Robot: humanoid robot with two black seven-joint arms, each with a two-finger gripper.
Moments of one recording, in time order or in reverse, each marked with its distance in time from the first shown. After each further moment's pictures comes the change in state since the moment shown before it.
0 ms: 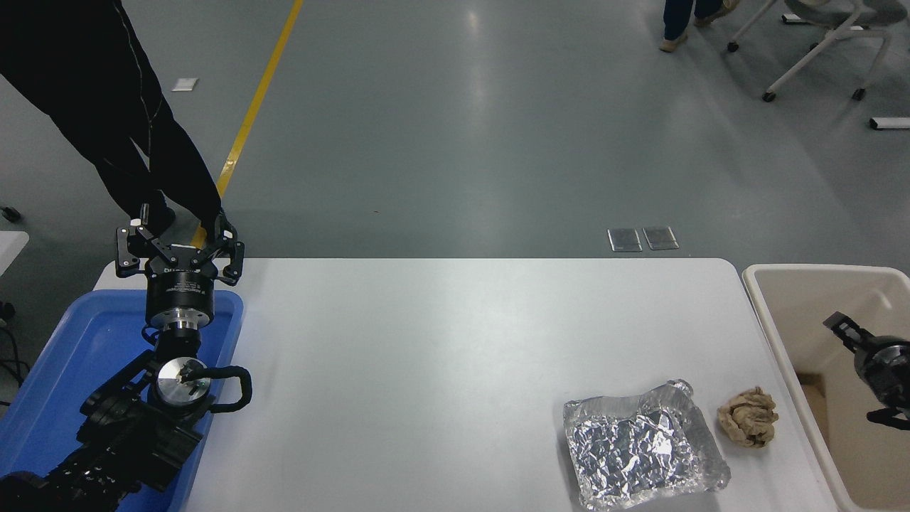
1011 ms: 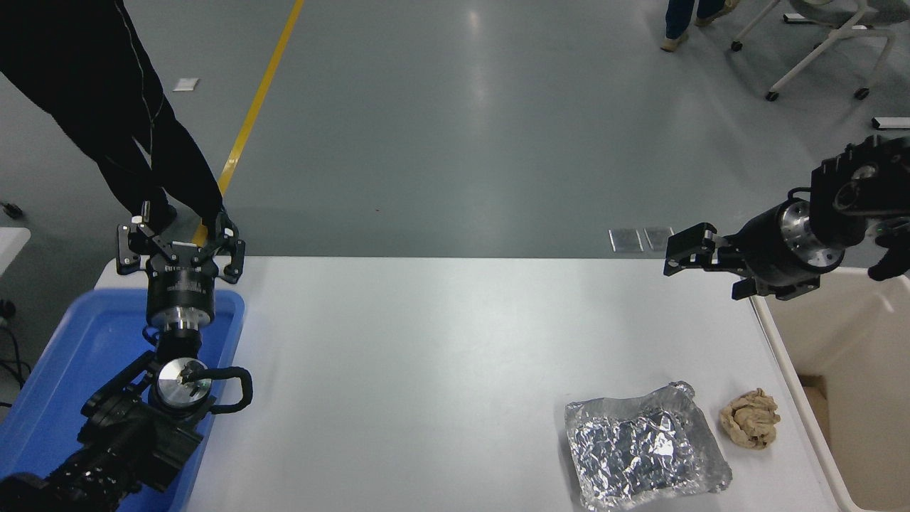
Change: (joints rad) left arm -0.002 0.000 0.000 -0.001 0.001 -0.001 0.002; right arm 1.329 -0.067 -0.477 1.347 -0.096 0.409 0.041
